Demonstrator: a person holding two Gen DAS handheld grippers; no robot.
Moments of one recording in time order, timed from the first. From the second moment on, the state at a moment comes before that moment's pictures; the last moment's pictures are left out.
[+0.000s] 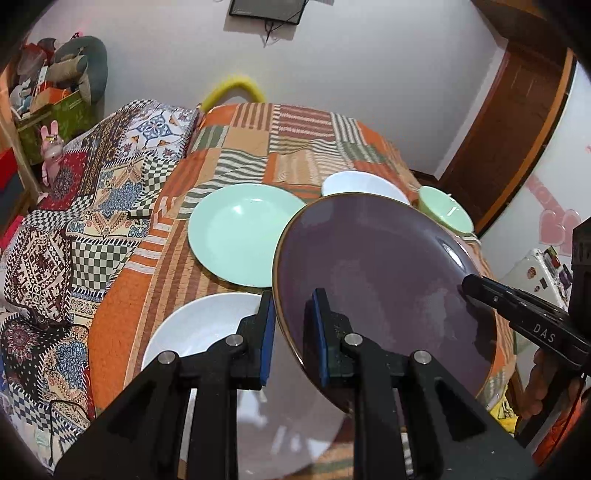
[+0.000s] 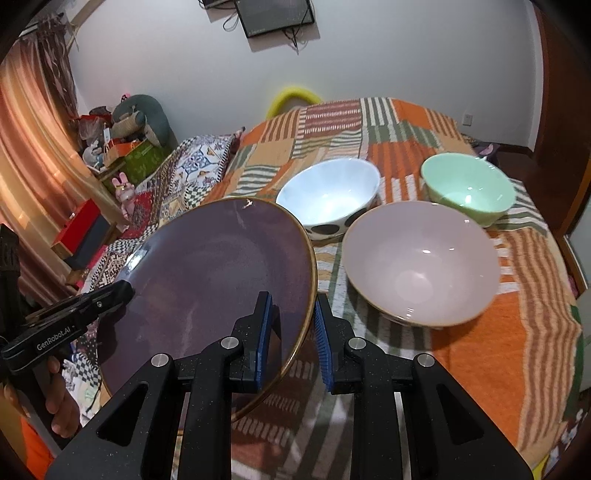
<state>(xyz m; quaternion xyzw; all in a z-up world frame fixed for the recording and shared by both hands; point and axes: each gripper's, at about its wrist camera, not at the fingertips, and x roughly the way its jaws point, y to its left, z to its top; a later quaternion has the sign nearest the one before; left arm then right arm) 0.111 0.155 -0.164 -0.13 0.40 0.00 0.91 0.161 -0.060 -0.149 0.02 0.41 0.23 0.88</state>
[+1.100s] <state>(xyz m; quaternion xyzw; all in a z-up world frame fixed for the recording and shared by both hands) 0.077 0.059 -0.176 -0.08 0.46 -0.05 0.88 0.107 -0.146 -0.167 0.06 0.43 0.19 0.88</state>
